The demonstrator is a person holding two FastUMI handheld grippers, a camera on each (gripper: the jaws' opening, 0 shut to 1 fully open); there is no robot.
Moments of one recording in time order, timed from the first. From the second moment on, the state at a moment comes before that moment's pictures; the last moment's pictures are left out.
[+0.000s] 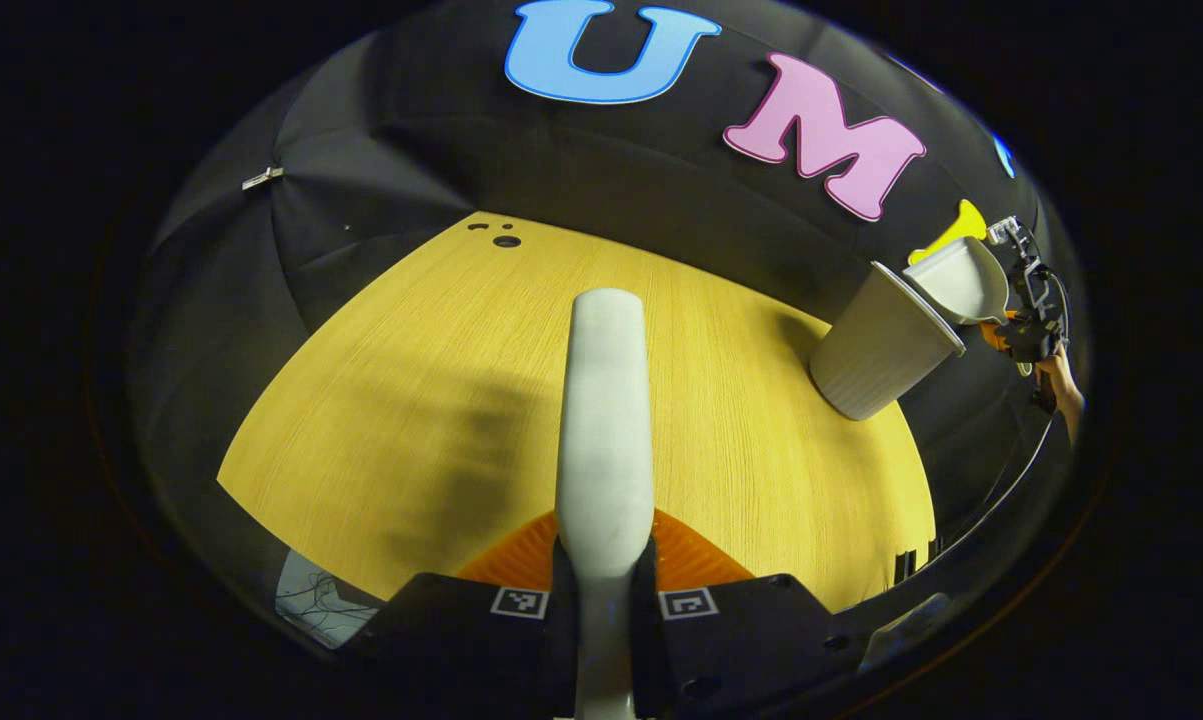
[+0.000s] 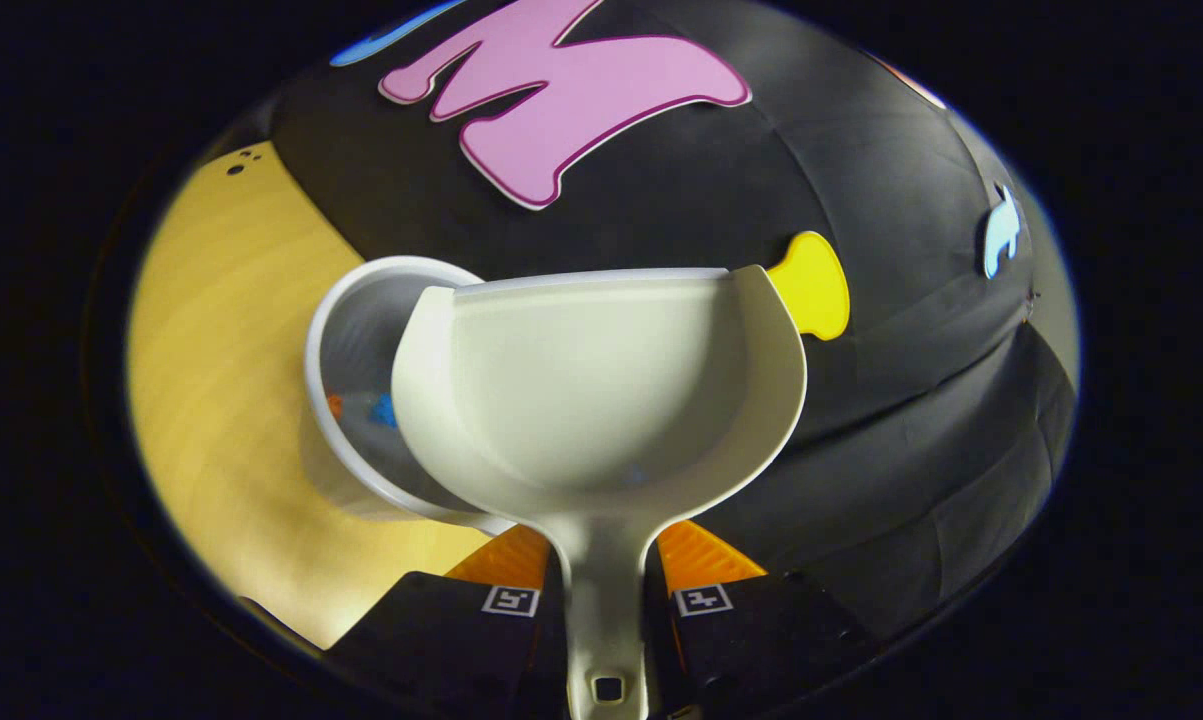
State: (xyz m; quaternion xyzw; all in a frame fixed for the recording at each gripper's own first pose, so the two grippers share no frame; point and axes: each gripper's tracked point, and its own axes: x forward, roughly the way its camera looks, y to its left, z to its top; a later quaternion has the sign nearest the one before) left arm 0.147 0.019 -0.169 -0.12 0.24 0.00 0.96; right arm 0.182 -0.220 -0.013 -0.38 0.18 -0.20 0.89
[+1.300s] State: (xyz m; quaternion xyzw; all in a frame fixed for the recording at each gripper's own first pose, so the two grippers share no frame) left arm 0.206 0.044 -0.226 0.00 0.30 -0.01 0.95; right arm 0.068 0.101 -0.275 -0.04 0.34 0.07 0.94
